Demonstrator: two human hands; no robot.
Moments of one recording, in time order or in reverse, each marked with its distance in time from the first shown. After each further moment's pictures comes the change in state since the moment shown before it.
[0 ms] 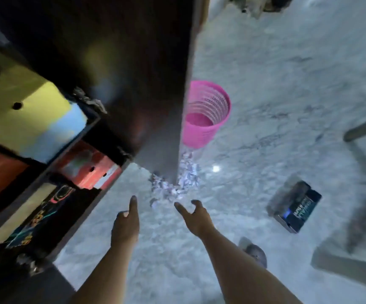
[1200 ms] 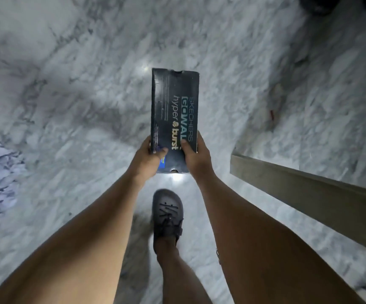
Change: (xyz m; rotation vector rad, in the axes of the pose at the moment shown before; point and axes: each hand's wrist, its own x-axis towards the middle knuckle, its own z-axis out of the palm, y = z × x) left_hand 0.028 -0.055 0.692 0.575 -0.700 0.174; right_hand 0.250 0.446 -0.332 0.771 0.502 0.194
